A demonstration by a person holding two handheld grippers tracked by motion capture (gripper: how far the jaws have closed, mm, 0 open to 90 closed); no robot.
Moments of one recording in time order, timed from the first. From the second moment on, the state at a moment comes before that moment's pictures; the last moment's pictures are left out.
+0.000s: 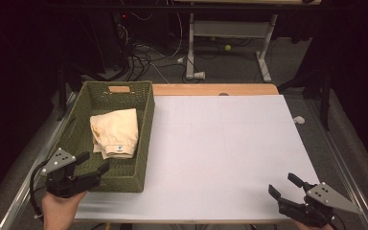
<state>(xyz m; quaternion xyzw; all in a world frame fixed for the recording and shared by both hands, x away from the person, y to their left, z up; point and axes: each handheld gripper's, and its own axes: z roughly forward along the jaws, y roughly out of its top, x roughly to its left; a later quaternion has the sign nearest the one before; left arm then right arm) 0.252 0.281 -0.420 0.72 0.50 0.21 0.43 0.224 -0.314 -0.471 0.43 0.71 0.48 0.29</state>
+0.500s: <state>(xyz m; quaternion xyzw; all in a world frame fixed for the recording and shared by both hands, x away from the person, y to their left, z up) 0.244 0.288 -0.432 0.71 0.51 0.22 0.44 0.224 -0.314 -0.471 0.43 0.71 0.48 0.29</state>
